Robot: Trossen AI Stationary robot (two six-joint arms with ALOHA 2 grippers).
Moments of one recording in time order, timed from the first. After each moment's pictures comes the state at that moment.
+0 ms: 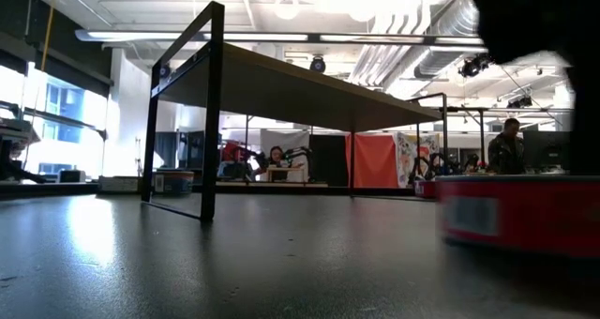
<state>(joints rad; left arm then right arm) -0.66 2.13 1.43 0.30 -0.57 -0.17 0.70 1.82 1.12 -0.40 0.27 1.52</state>
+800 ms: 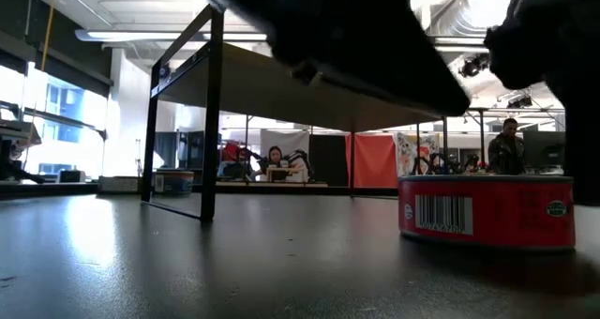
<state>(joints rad) -0.54 2.16 1.43 0.04 -0.53 -0.20 0.68 1.70 0.95 -0.53 0.27 1.64</state>
